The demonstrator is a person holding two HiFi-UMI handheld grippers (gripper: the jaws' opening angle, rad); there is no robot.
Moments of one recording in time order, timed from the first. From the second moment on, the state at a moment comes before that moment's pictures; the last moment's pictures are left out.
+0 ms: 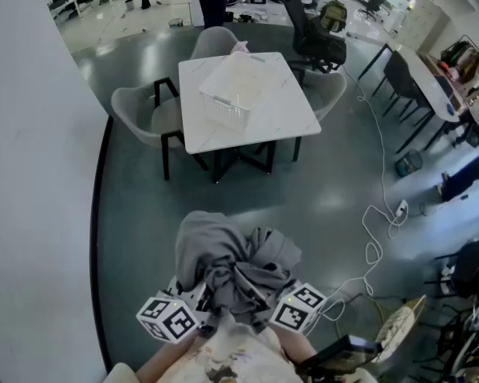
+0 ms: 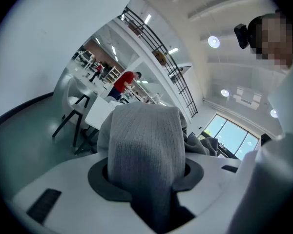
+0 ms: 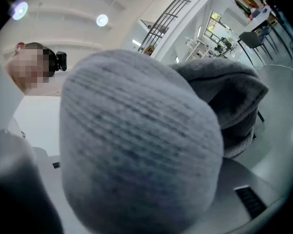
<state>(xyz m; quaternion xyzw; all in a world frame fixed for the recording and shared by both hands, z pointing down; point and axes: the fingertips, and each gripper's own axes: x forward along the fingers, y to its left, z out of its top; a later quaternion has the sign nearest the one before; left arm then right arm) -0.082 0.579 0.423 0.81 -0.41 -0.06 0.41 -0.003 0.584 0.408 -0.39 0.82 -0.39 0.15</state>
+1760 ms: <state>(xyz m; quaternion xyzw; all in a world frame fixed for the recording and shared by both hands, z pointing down) -0.104 0.531 0.444 0.80 -0.42 -0.05 0.44 -0.027 0.534 0.426 -0.38 0.81 -0.43 0.15</state>
